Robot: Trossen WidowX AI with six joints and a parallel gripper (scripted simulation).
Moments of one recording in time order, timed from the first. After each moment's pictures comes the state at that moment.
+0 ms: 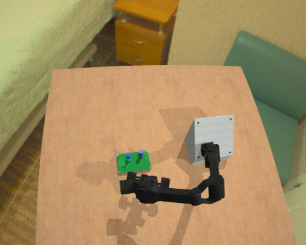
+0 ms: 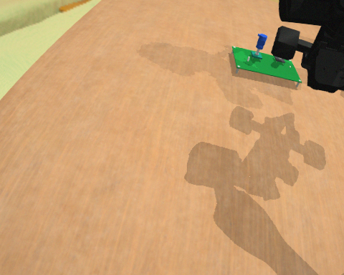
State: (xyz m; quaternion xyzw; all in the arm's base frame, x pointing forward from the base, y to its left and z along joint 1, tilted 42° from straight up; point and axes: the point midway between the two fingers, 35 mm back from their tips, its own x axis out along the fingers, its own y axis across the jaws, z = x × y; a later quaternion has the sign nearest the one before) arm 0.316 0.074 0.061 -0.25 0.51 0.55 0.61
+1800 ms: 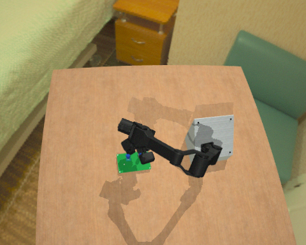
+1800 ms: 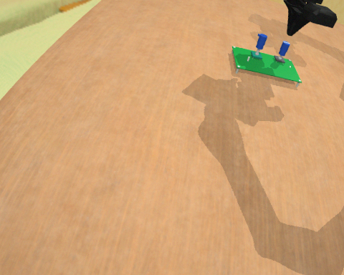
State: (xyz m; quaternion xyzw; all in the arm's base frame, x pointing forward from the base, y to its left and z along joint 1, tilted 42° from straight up) arm 0.321 -0.069 -0.014 0.21 0.62 0.28 0.70
